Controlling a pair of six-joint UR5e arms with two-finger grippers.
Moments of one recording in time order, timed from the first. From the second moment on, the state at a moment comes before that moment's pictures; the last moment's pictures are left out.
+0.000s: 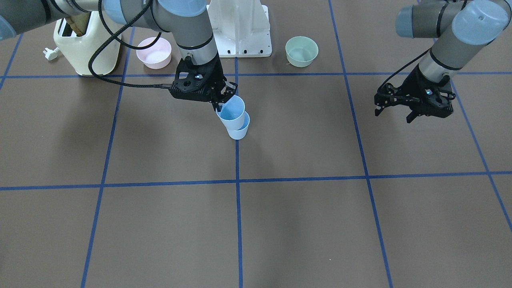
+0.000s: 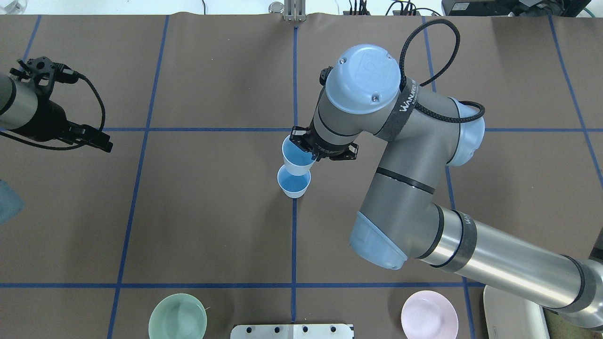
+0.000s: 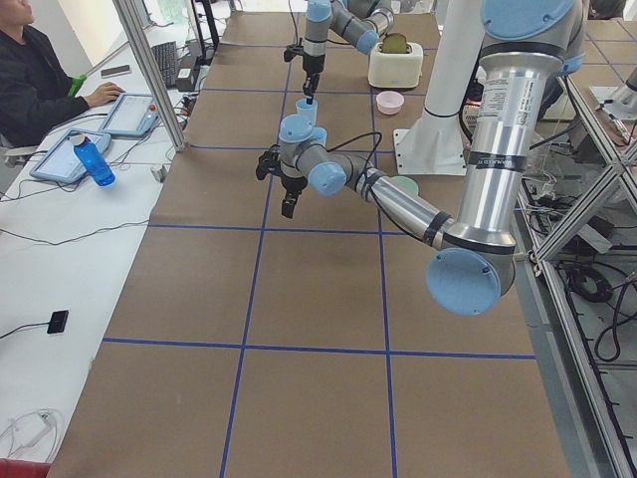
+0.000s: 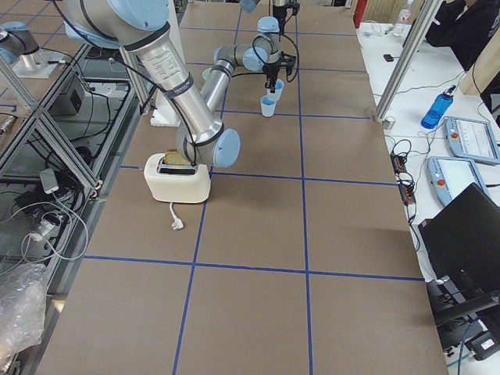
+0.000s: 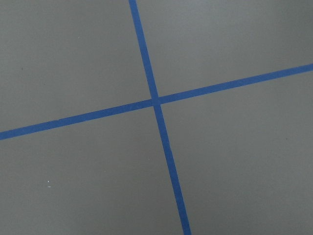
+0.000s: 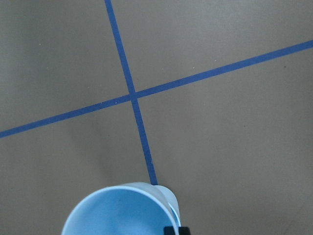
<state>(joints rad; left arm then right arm) -0.94 -1.70 -1.92 -1.81 -2.16 -0.68 0.57 -0.83 1.80 -1.68 1.89 1.47</state>
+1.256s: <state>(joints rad) -0.94 -1.70 -1.92 -1.81 -2.16 -0.68 0.52 -0.83 1.79 -1.68 1.85 1.49</state>
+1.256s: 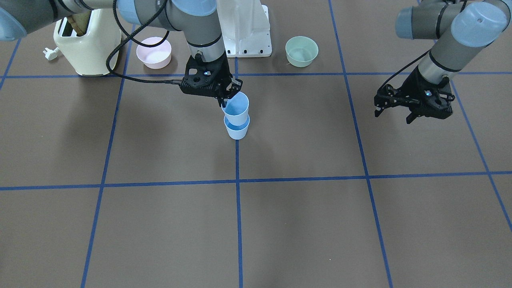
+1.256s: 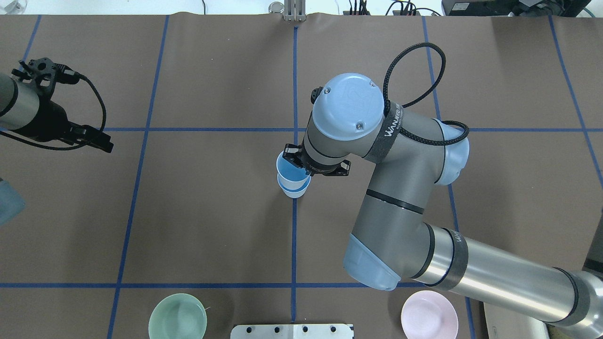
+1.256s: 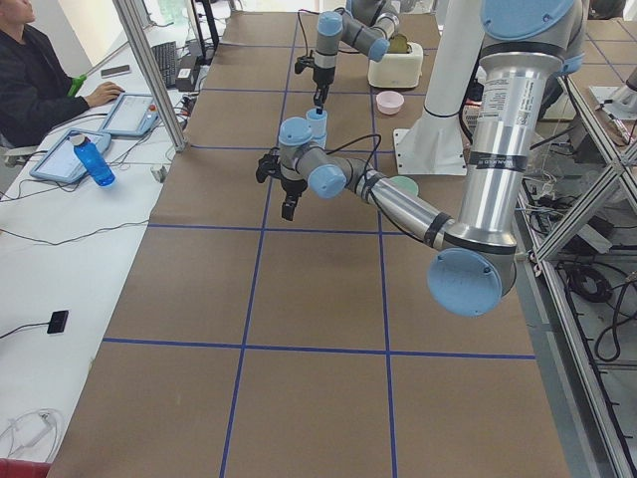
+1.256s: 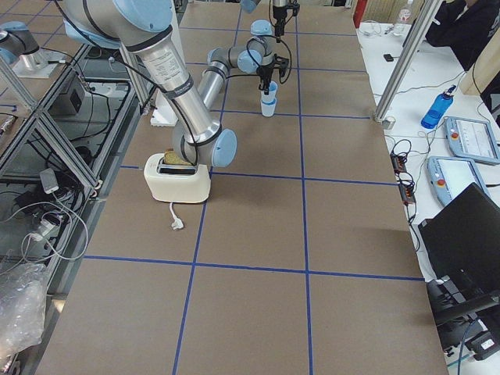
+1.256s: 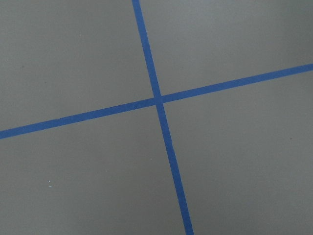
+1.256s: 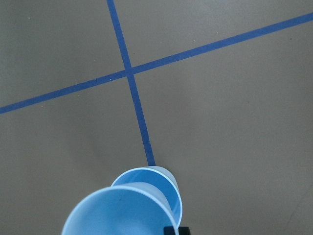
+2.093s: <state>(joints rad) -0.94 -1.70 -1.91 -1.81 -2.16 -0.68 0.51 -0.84 1.79 -1.67 1.85 1.49</state>
